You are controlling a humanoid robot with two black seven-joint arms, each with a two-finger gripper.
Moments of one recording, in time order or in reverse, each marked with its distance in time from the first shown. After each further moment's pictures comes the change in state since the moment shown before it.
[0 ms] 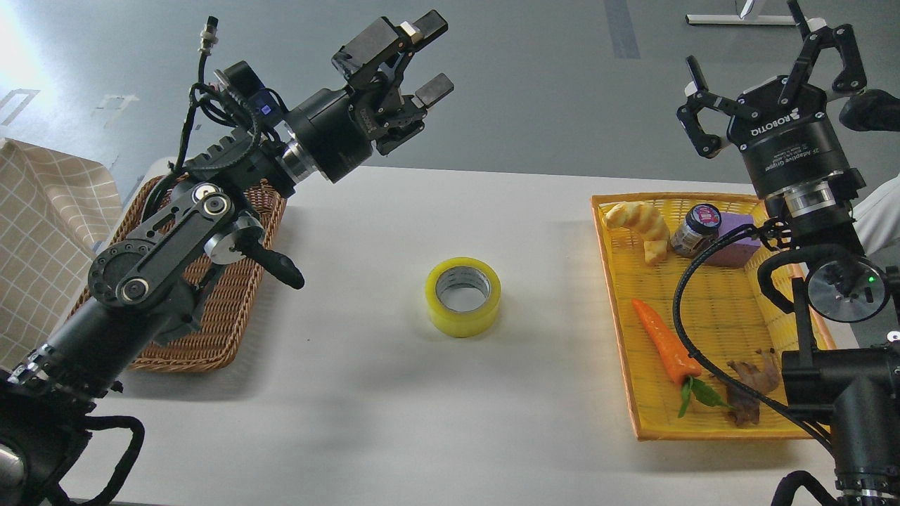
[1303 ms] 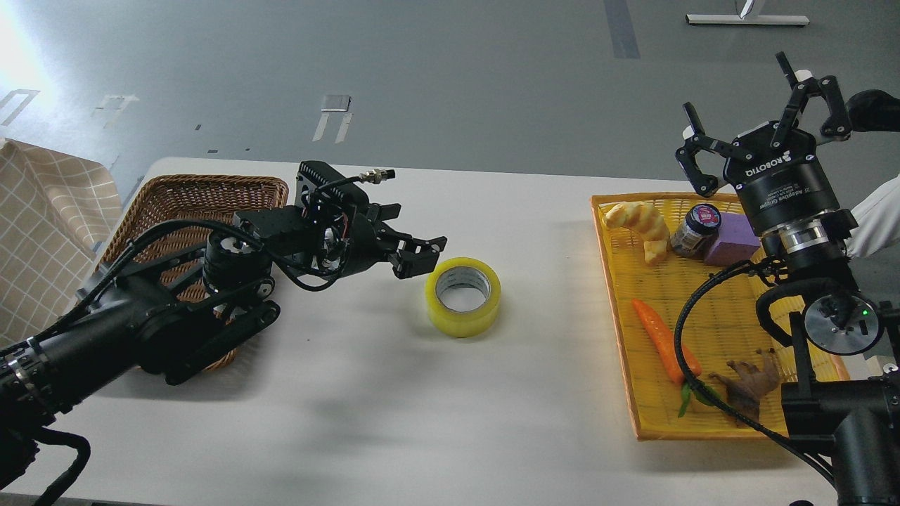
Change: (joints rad) left arm -0.052 0.114 0.403 -0.015 1.066 0.041 0.203; right arm -0.085 0.000 0.001 -0.005 0.000 0.000 0.002
